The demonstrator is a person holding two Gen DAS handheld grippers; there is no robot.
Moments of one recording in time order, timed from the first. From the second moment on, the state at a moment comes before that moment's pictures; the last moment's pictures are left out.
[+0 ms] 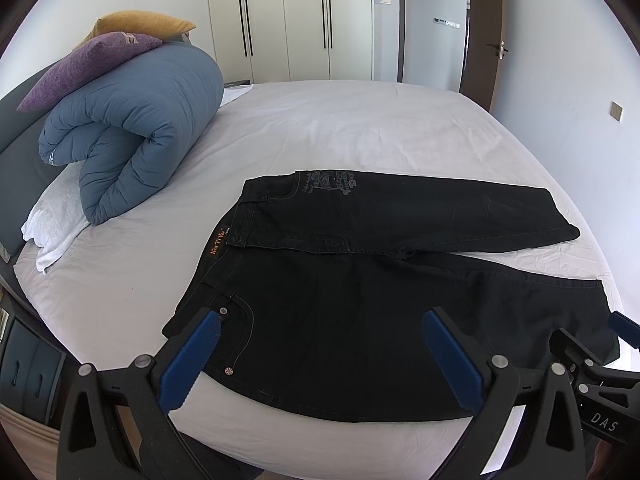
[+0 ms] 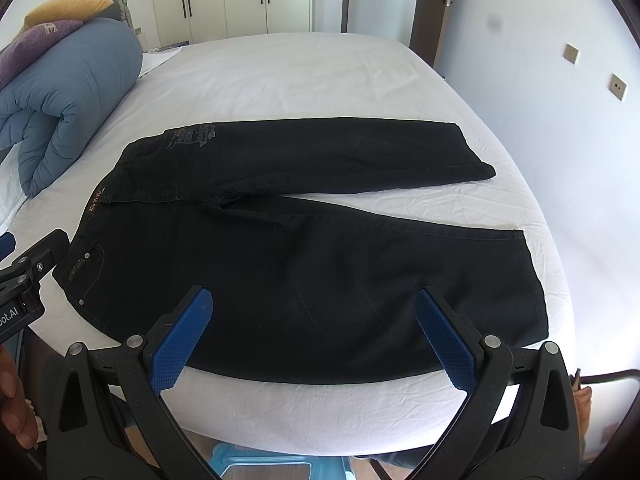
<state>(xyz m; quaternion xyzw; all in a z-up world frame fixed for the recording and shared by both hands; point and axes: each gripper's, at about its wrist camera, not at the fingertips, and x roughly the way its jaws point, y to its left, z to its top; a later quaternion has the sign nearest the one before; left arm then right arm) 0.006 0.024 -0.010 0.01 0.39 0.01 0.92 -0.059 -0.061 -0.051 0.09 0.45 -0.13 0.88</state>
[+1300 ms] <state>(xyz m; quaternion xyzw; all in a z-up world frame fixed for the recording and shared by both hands) 0.001 0.027 -0.014 0.01 0.40 0.01 0.92 -0.058 -0.054 -0.063 0.09 0.46 -0.12 0.88</state>
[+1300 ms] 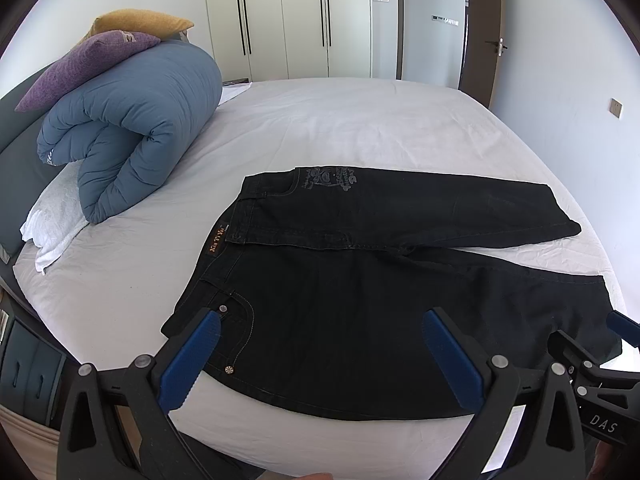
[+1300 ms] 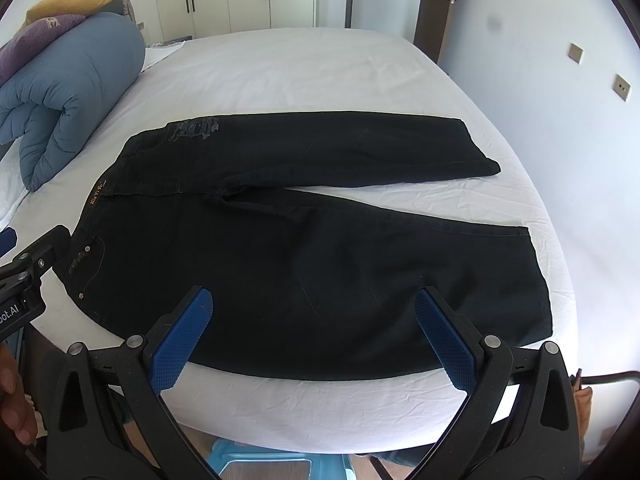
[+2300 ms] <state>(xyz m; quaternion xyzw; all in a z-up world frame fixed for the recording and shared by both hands) 0.311 0.114 -0.060 0.14 0.45 -0.13 0.87 0.190 -0.101 -0.087 -0.02 0.45 0.18 0.88</state>
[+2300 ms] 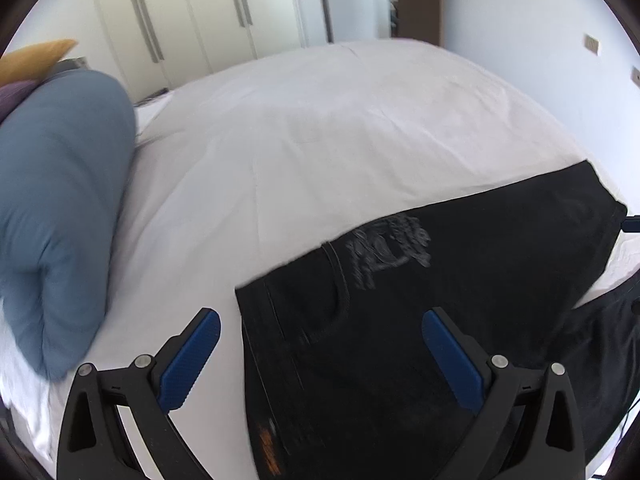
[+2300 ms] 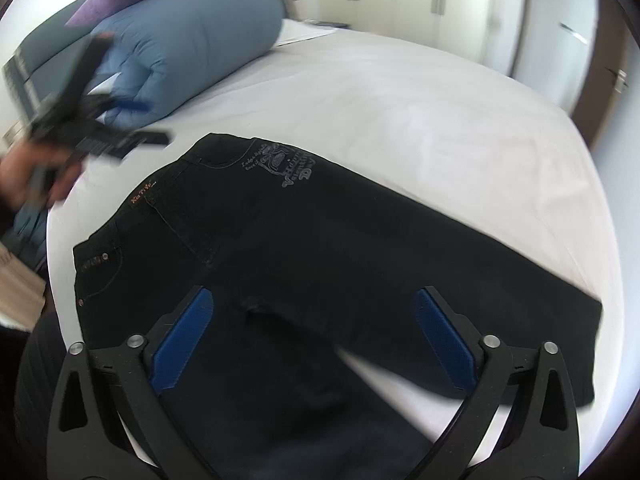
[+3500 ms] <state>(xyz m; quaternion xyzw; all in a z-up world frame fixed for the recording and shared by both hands) 0.366 0.115 -0.125 0.26 0.49 -0.22 0.80 0.405 -0.057 -0.153 -0.13 0.48 0.31 0.81</state>
